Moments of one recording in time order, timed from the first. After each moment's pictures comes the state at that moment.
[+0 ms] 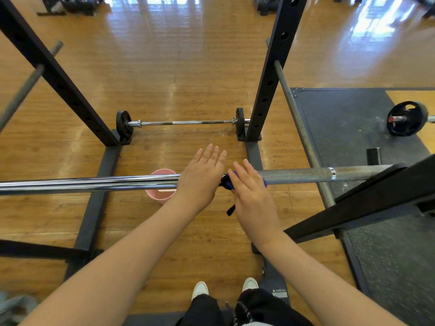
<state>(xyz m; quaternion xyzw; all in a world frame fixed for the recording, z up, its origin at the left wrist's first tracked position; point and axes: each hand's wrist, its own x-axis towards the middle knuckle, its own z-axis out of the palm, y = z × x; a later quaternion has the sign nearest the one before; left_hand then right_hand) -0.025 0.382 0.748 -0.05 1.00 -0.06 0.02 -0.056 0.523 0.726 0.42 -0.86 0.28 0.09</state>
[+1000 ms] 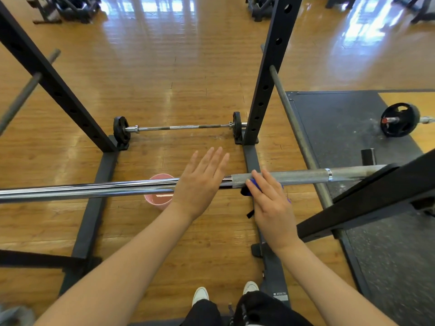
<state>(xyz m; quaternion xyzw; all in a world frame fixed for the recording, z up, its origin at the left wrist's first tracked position) -0.016 0.375 0.735 -0.02 0.99 -0.08 -0.10 -0.070 0.556 0.703 0.39 -0.85 0.29 0.20</state>
